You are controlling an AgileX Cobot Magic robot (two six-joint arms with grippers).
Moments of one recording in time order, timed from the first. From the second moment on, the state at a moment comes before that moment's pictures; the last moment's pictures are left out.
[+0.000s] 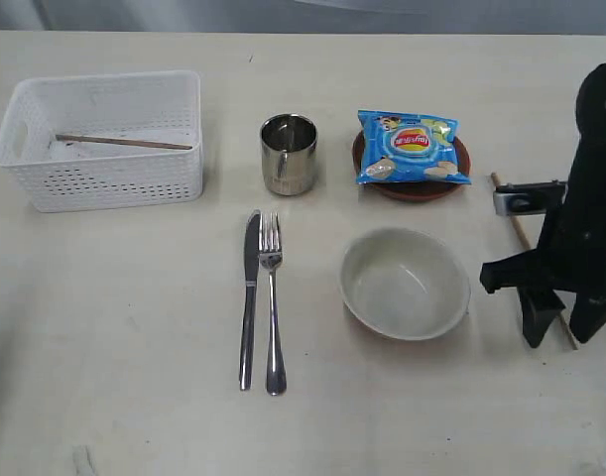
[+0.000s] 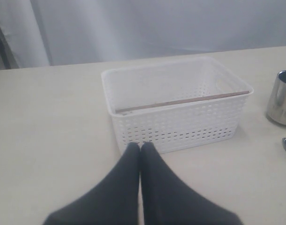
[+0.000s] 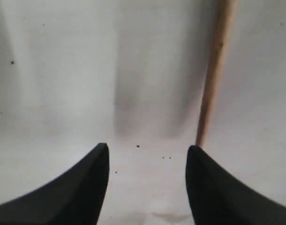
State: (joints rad) left arm -0.15 0.00 0.00 0.11 0.33 -0.09; right arm 0.17 1.80 -0.84 0.01 1.05 0.02
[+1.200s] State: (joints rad) left arm -0.15 0.00 0.00 0.11 0.33 -0.09; right arm 0.84 2.26 -2.20 0.12 1.15 -0.12
